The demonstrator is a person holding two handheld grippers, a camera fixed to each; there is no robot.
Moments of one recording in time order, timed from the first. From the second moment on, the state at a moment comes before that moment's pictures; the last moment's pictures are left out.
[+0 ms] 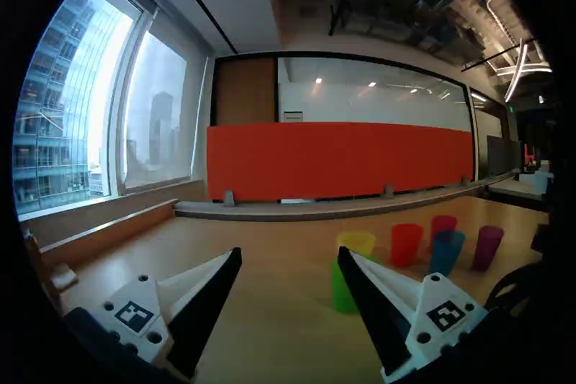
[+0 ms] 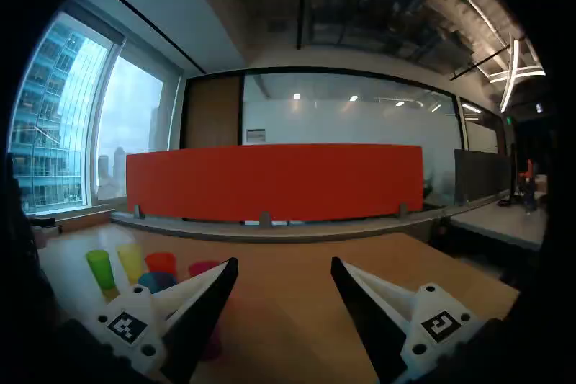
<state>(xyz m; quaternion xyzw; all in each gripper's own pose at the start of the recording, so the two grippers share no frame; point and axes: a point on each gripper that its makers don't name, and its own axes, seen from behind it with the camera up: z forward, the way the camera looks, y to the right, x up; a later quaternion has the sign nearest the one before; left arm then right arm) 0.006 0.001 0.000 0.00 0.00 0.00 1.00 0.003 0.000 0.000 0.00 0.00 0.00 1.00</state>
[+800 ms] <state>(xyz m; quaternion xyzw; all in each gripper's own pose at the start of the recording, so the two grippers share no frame) 0.135 -0.002 0.010 -0.03 0.00 -0.02 1.00 0.082 -0.014 0.011 0.02 -0.03 0.01 1.00</state>
